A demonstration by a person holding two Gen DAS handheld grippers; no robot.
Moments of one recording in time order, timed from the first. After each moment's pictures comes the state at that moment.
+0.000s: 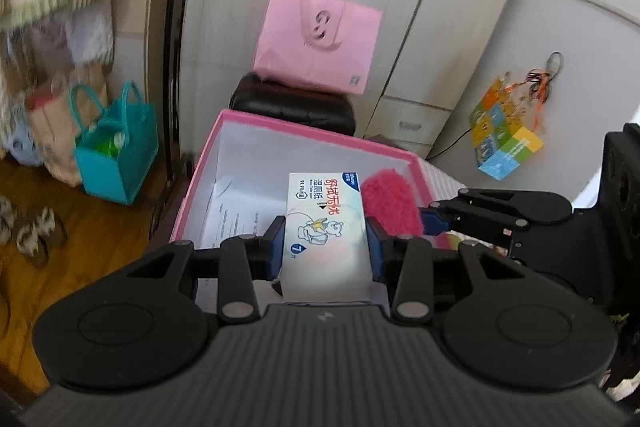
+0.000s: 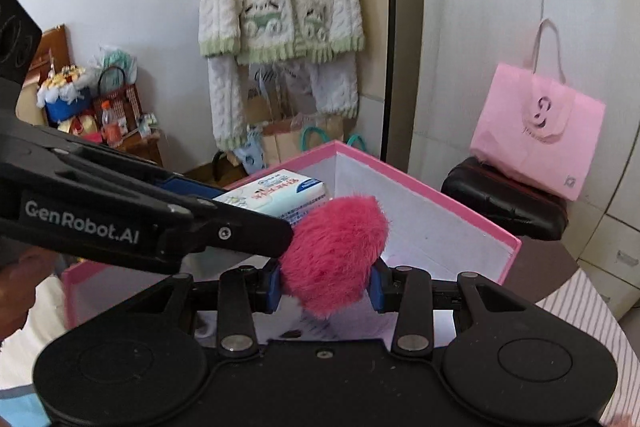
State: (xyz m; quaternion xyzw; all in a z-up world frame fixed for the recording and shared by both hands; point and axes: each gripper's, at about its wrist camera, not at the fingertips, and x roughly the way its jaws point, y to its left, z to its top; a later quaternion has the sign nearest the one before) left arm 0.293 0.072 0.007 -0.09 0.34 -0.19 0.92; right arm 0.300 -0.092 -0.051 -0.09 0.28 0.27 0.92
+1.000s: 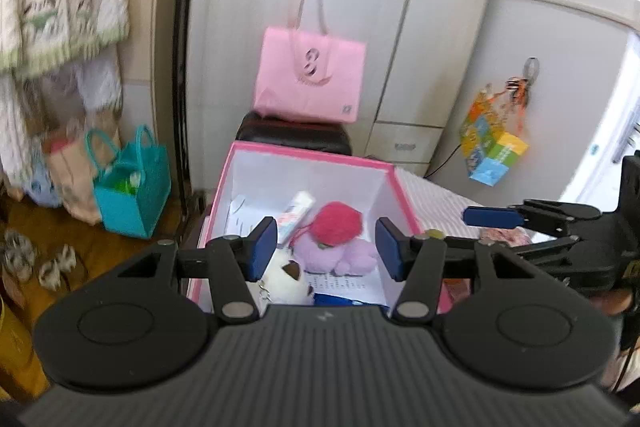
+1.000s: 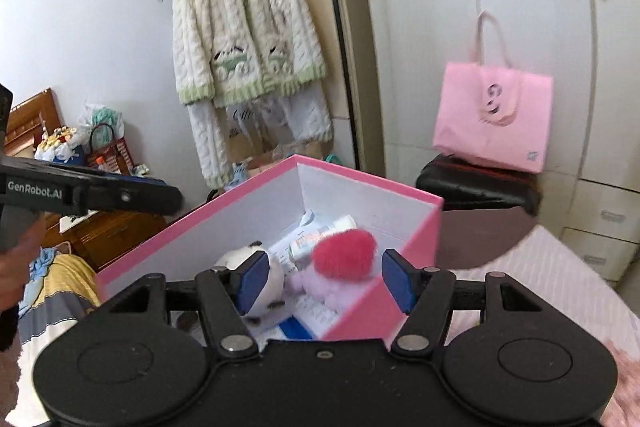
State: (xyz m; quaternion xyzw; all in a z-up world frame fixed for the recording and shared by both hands) left arm 0.206 0.079 0.050 -0.04 0.27 -0.20 0.94; right arm 0.220 -0.172 -0.039 0.00 0.24 0.24 0.94
